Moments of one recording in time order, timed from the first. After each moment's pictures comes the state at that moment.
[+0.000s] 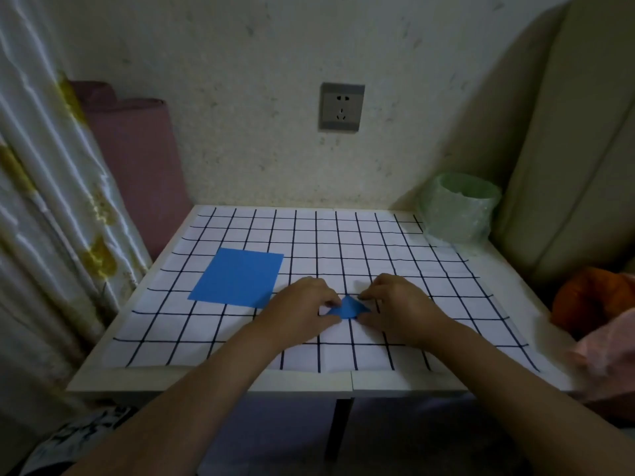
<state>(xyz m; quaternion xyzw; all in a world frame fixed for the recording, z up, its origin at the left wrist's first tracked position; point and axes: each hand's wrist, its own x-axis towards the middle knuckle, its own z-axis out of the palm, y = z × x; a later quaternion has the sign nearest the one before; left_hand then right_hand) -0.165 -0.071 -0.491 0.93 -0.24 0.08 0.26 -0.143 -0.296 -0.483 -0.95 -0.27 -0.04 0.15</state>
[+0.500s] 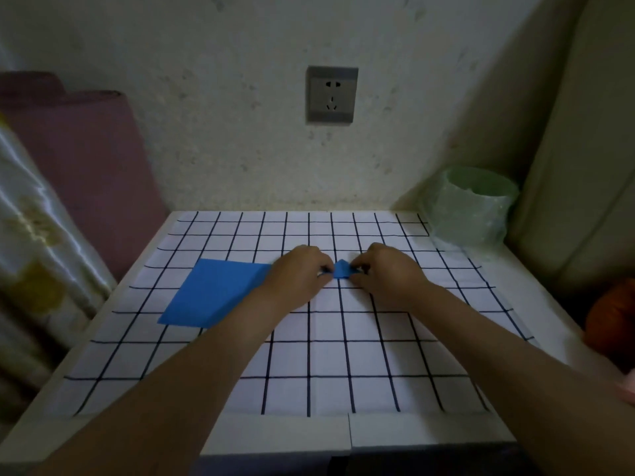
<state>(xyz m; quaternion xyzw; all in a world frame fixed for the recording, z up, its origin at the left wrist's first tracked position) -0.061 -0.080 -0.483 0.95 -0.20 0.10 0.22 -0.038 -0.278 -0.484 -0.97 -0.21 -0.06 0.14</state>
